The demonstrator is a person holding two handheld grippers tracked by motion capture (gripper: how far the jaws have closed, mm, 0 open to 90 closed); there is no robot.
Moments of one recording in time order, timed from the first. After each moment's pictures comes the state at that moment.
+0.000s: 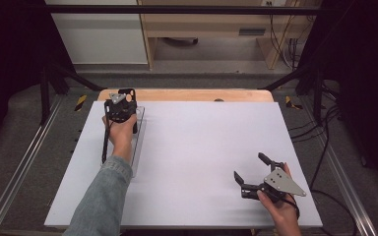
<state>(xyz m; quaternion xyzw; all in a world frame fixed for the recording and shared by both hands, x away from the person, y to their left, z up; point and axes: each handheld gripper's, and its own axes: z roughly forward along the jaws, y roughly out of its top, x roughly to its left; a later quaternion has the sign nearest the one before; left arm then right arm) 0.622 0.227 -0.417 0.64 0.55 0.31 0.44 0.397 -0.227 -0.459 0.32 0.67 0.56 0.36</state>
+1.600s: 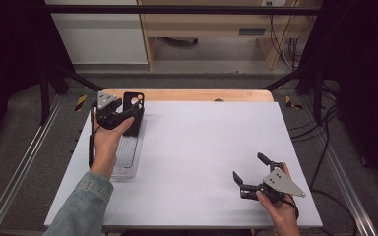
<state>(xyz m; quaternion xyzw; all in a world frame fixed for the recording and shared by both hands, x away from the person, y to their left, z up) 0.567 0.234 -0.369 0.65 0.48 0.32 0.49 0.395 -0.224 -0.458 0.32 0.67 0.56 0.36</state>
